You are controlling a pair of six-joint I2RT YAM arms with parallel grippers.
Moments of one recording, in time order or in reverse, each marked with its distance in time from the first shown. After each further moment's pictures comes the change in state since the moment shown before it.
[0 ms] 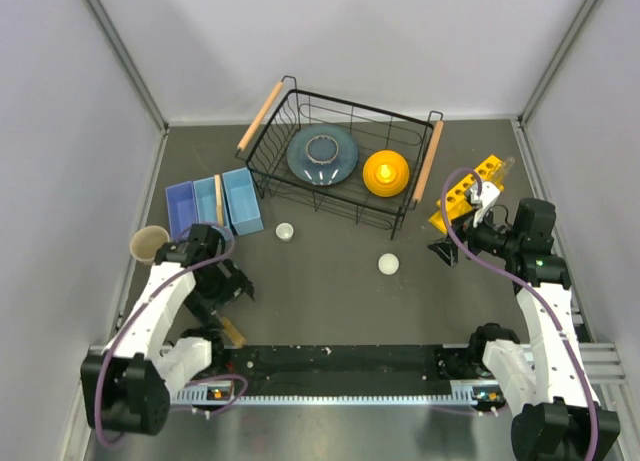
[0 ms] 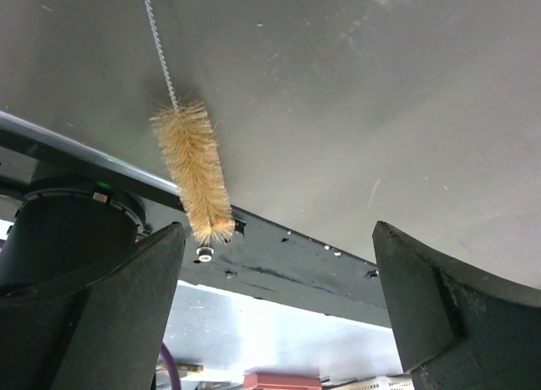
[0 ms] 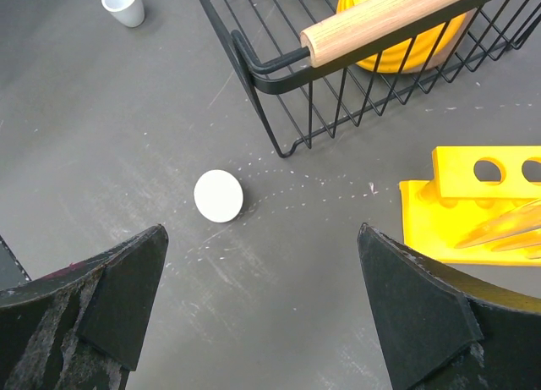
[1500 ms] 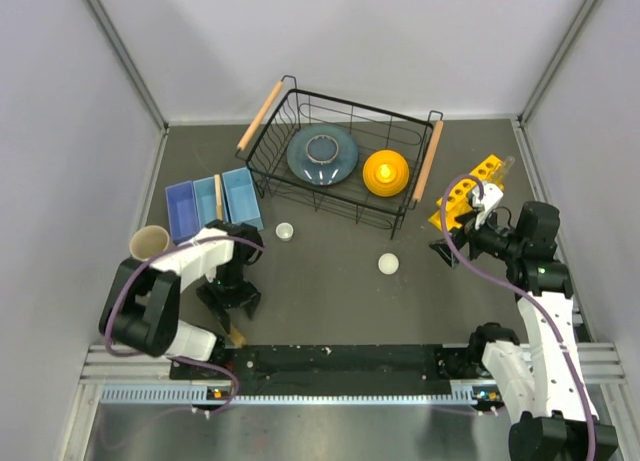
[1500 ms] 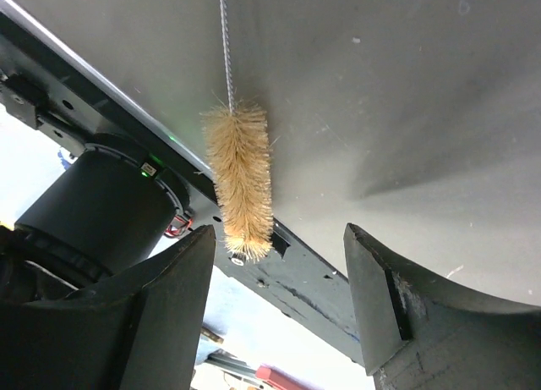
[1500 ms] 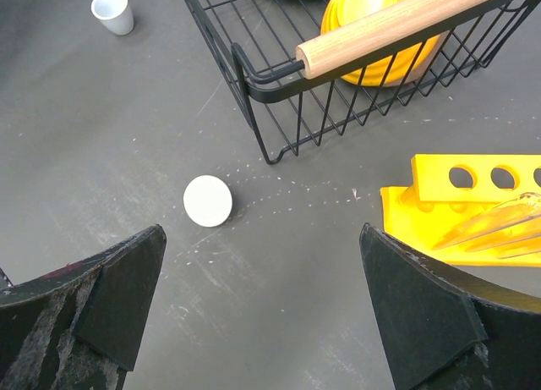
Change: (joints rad) left arm -0.282 0.425 0.040 -0.030 -0.178 -0.317; right arm 0.000 -0.060 0.000 0.000 0.026 -0.007
